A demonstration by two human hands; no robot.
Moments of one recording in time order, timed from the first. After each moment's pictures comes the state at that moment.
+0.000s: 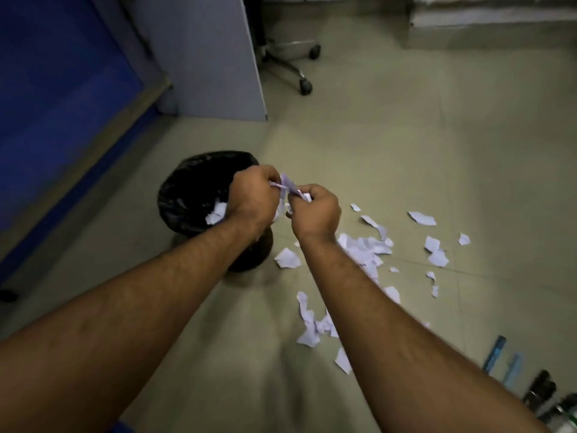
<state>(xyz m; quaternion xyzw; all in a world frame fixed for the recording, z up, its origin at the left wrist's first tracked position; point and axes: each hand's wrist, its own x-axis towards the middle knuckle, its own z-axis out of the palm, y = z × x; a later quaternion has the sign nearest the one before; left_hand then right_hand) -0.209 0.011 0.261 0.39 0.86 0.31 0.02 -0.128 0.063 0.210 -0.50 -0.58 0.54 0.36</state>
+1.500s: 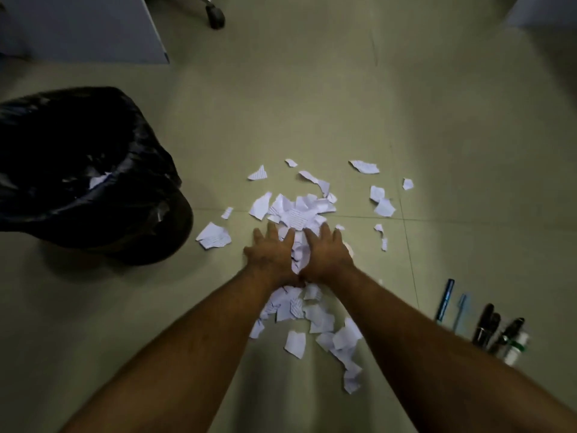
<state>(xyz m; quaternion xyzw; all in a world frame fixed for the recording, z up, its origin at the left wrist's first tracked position) -0.109 0.064 -0.025 0.55 0.79 -0.14 0.24 0.021 0.124 -0.044 -0.44 -0.87 0.17 -0.11</state>
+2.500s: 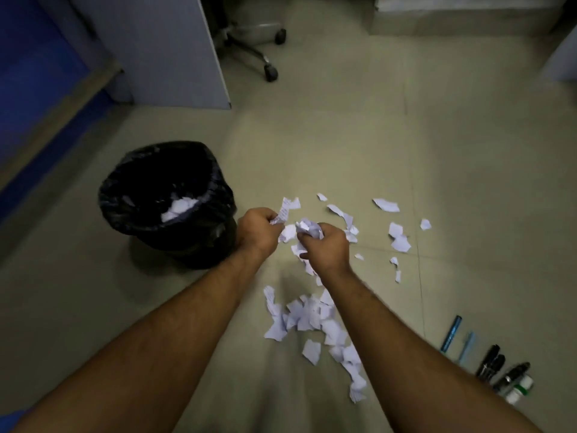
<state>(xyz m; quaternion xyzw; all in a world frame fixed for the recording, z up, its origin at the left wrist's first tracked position) -0.150 0.040 0.159 0.28 0.88 0.32 0.20 -0.026 0.090 0.128 -0.52 -0.56 0.59 0.26</state>
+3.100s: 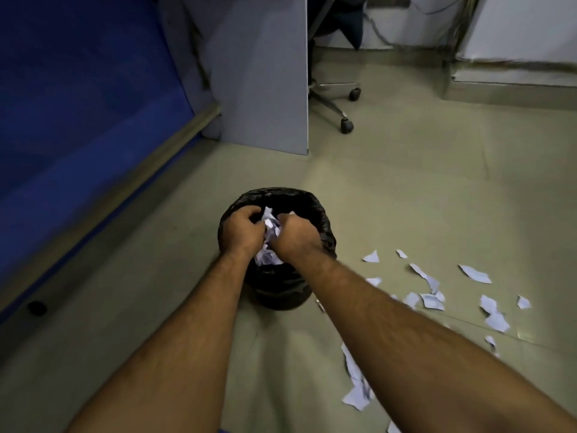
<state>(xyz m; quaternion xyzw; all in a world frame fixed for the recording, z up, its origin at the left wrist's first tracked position) -0.359 -0.049 0.222 0.20 0.89 0.40 0.10 -0.275 0.023 0.224 -0.36 -0.86 0.35 0.08</state>
